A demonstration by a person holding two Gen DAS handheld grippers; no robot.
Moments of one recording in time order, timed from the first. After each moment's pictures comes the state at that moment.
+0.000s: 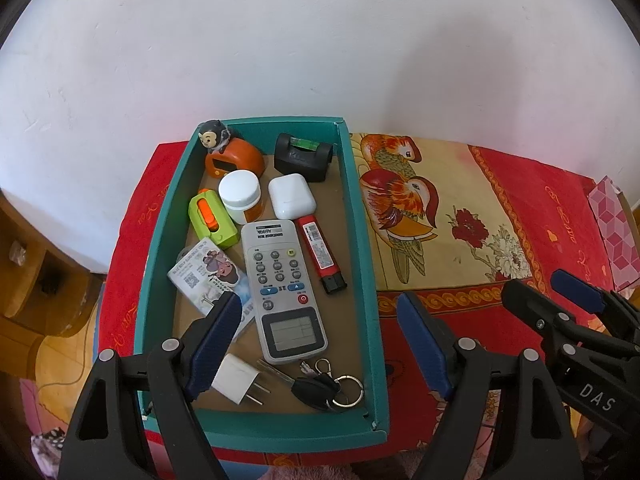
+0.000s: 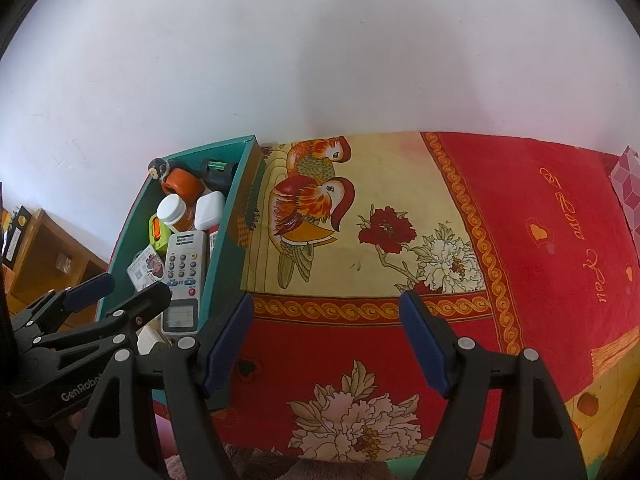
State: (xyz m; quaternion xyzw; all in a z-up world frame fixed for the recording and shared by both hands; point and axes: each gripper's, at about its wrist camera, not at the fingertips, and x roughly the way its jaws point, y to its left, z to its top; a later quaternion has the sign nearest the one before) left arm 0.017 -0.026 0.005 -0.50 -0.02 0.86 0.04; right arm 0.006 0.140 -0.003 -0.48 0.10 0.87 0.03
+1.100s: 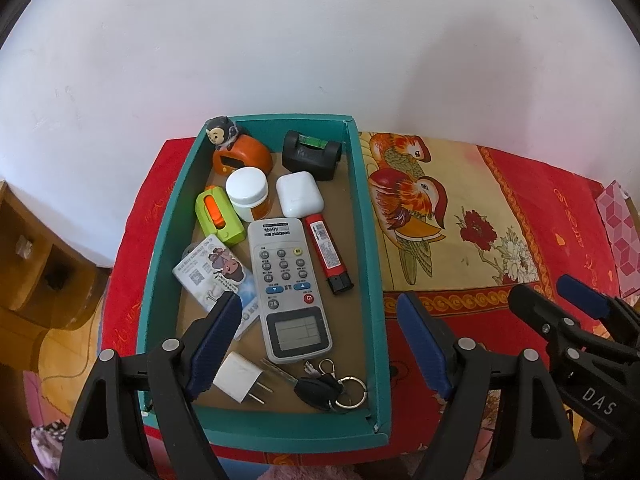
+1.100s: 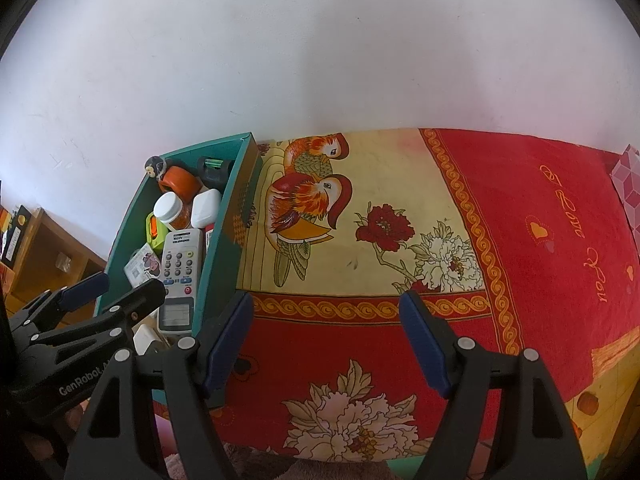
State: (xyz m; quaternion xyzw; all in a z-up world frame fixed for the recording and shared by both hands) left arm 0.017 -0.025 0.003 -0.50 -0.02 0.86 0.02; right arm 0.006 0.143 -0.005 -0.48 0.10 0.87 0.03
